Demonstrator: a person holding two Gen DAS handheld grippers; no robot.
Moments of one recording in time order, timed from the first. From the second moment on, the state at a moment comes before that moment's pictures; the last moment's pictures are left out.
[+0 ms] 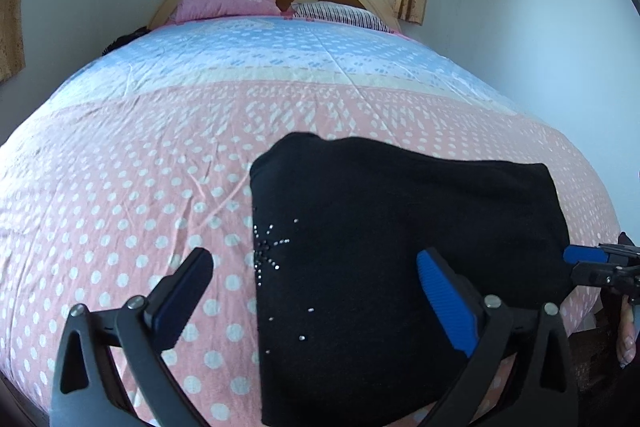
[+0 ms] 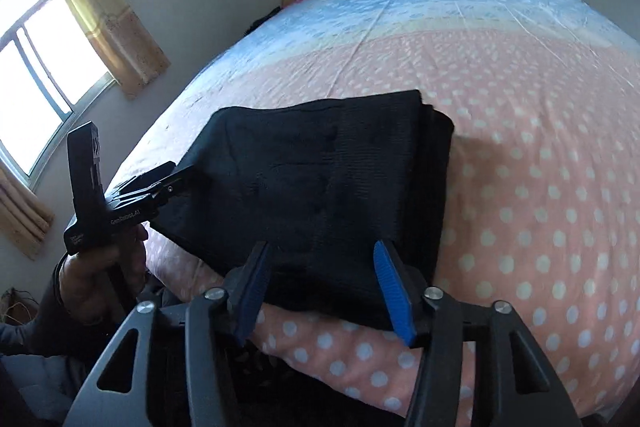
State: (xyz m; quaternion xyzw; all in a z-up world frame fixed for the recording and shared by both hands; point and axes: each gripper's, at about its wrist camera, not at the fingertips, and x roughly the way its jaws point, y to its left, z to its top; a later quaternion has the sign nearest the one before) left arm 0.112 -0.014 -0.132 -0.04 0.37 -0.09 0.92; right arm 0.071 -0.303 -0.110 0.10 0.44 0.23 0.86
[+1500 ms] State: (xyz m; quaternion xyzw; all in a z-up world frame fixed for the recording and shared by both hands) left arm 0.142 0.024 -0.144 -0.13 0.39 -0.14 0.90; right arm 0.095 -0.332 -0.128 0.19 0.42 0.14 0.88
